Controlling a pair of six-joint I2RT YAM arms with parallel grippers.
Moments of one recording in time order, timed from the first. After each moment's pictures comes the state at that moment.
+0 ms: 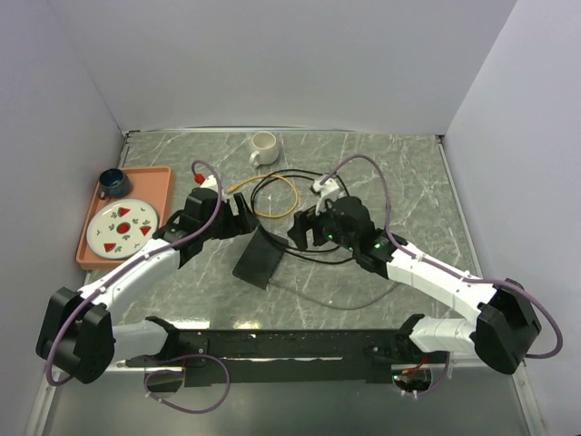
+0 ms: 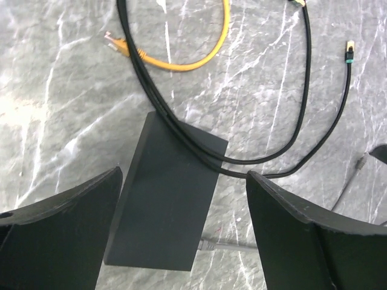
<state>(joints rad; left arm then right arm) -0.47 1.19 0.75 -0.15 0.06 -0.63 0.76 1.20 0.80 -0.01 -0.01 0.22</state>
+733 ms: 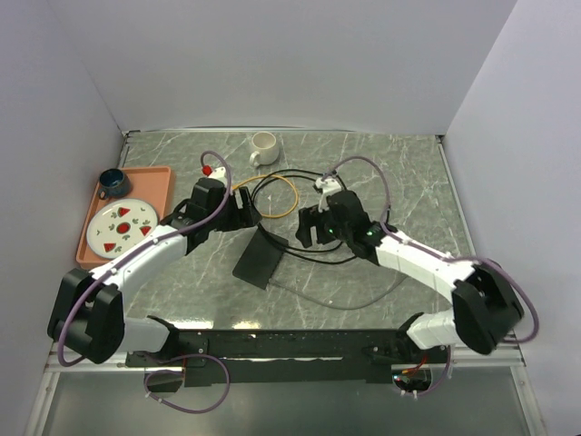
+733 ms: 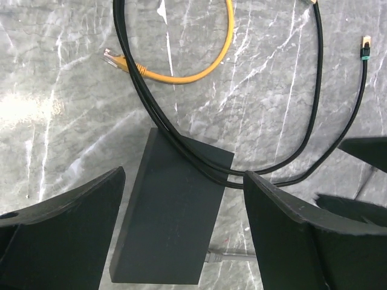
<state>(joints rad) -0.45 1.32 0.85 -0.17 0.07 -0.56 0.64 1.33 0.80 -0.08 -0.04 0.28</state>
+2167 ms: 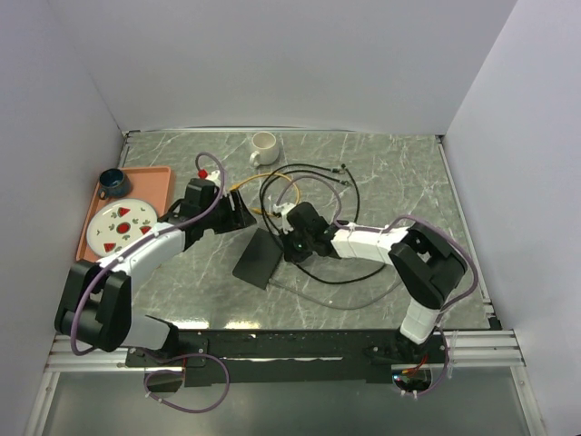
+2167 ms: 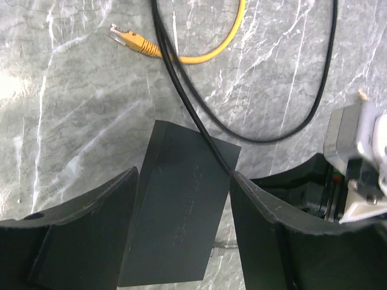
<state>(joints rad) -0.36 1.38 0.82 -0.12 0.25 -0.57 0.78 1.74 0.96 -0.13 -0.14 0.18</state>
